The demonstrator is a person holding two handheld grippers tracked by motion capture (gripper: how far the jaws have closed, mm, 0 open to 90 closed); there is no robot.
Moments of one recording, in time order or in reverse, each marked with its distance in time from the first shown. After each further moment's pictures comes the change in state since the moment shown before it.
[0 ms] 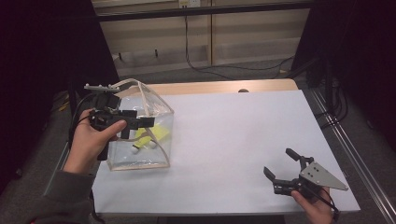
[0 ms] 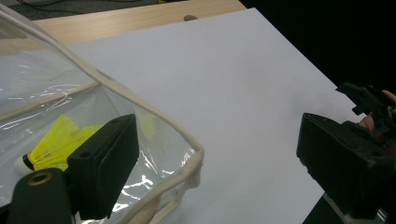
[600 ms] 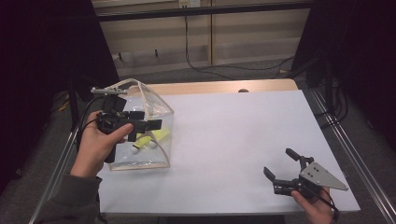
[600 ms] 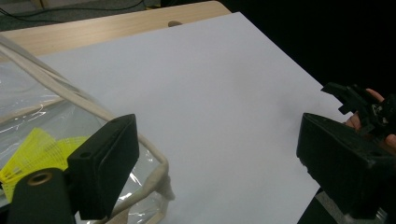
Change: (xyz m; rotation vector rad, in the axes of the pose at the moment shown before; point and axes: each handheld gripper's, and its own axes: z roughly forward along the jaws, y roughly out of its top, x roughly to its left) left arm -0.014 -0.002 0.009 -0.021 -0.030 0.027; right arm 0.000 0.000 0.000 0.000 0.002 -0.002
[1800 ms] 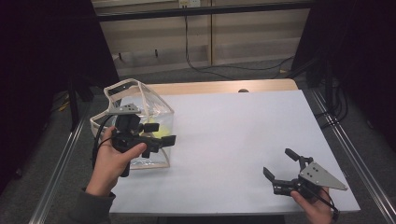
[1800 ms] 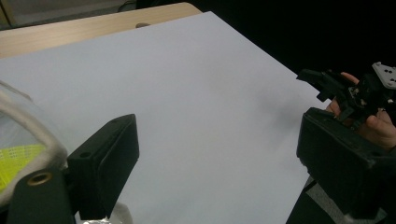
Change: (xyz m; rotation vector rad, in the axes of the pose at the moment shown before) left arm -0.024 -0.034 0.025 -0.048 -0.076 0.065; right arm 0.001 0.000 0.001 0.001 0.005 -0.003
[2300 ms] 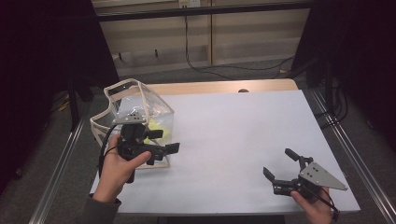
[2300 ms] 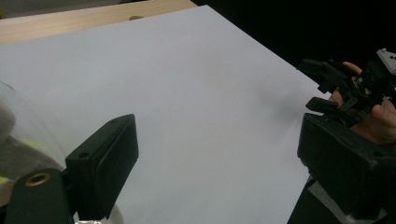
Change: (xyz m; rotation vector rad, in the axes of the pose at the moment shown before) left arm -0.001 -0.020 0.013 0.000 -0.012 0.006; right arm 0.000 0.000 0.000 0.000 0.001 0.000
